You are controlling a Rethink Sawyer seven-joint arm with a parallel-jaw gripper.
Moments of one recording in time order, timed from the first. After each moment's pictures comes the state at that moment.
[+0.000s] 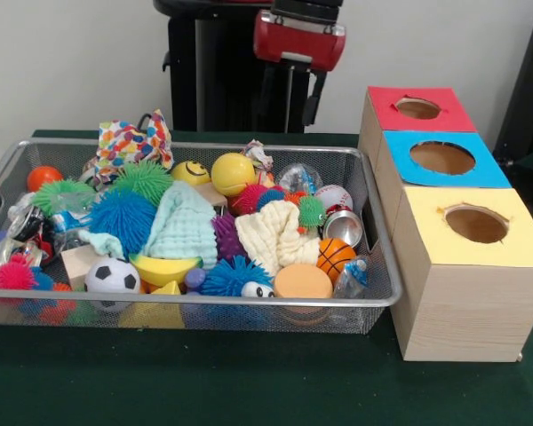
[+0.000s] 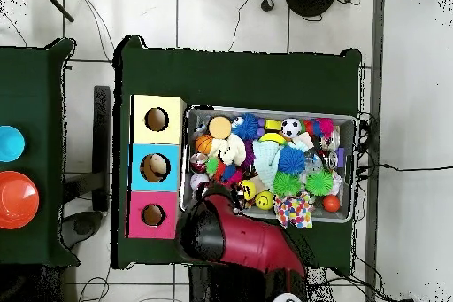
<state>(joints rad) -0.10 -0.83 -0.17 2.03 0.00 0.13 1.57</state>
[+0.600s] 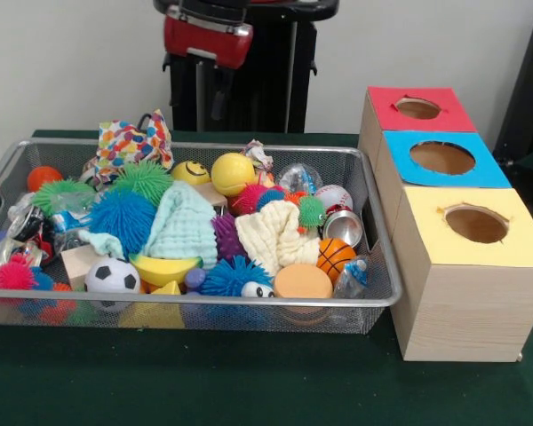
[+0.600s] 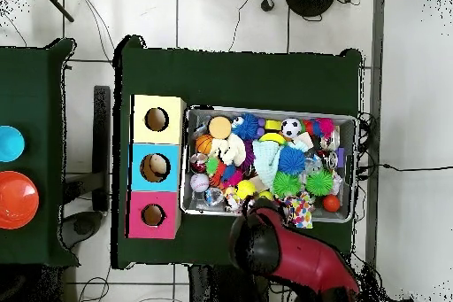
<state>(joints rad) -0.33 -0.83 -0.17 2.07 -0.13 0.11 1.57</state>
